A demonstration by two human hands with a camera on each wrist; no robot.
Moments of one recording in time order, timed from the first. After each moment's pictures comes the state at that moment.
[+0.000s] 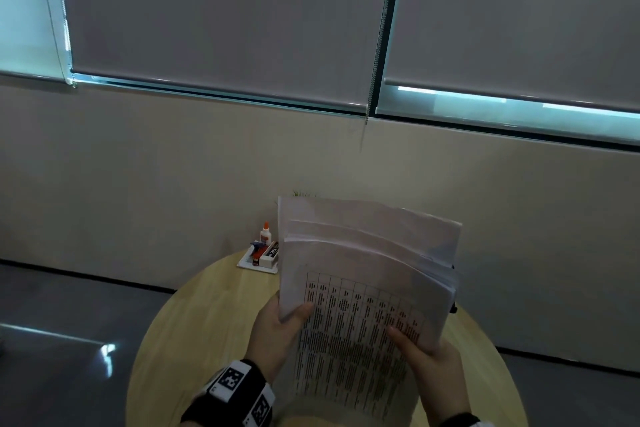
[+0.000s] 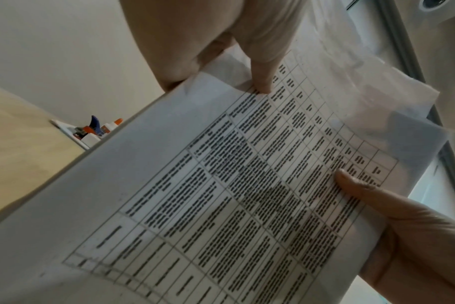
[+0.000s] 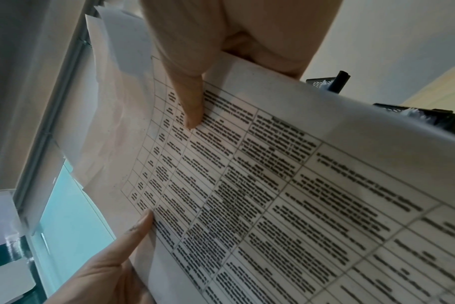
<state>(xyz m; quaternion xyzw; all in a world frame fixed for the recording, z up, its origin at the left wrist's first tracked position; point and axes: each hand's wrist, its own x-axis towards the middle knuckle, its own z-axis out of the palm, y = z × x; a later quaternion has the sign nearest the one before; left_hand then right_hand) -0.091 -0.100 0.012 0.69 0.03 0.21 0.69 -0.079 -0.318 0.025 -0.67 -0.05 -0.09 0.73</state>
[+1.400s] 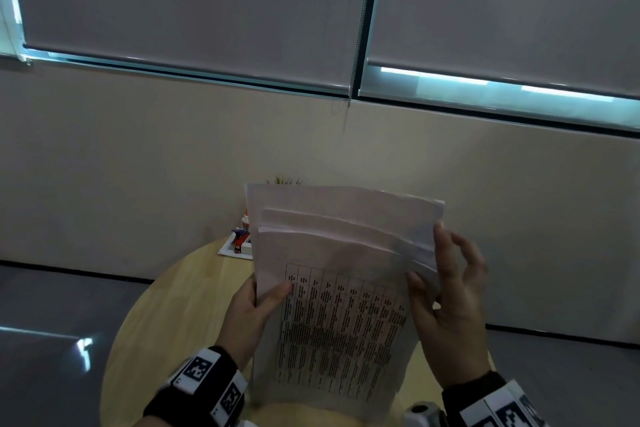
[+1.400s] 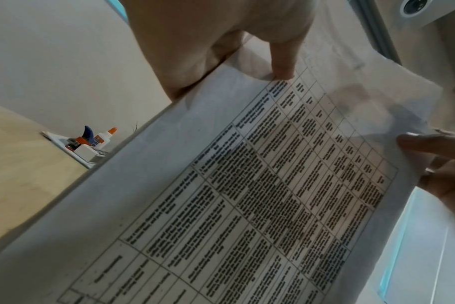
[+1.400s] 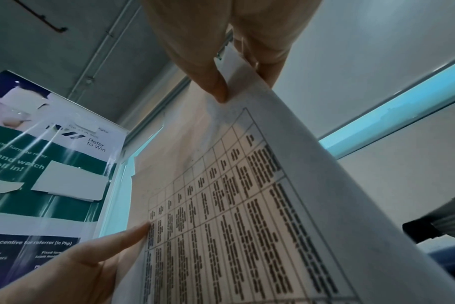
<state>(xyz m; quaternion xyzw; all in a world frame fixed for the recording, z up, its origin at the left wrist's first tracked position) -0.098 -0.093 0.022 0.64 0.01 0.18 0.74 -0.089 -0.331 0.077 -0.73 -0.30 -0.48 0.38</state>
